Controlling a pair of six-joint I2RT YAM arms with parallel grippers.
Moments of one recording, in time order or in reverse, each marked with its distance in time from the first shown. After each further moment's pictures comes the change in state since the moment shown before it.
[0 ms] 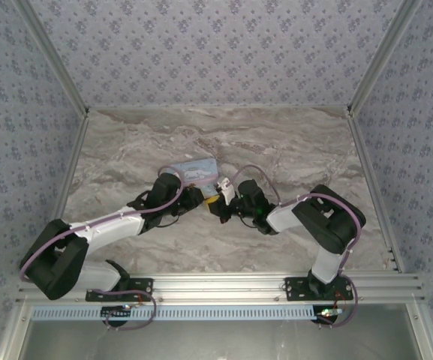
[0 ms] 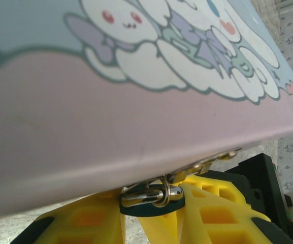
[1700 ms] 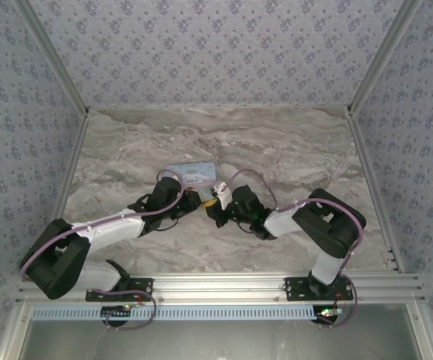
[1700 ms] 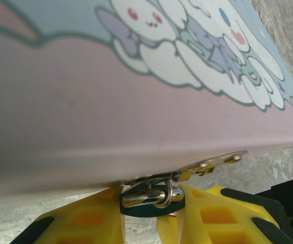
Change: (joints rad) left arm -0.008 0.003 -0.038 0.000 -0.067 0.017; right arm 0.089 -0.023 -0.012 -0.037 0.156 0.028
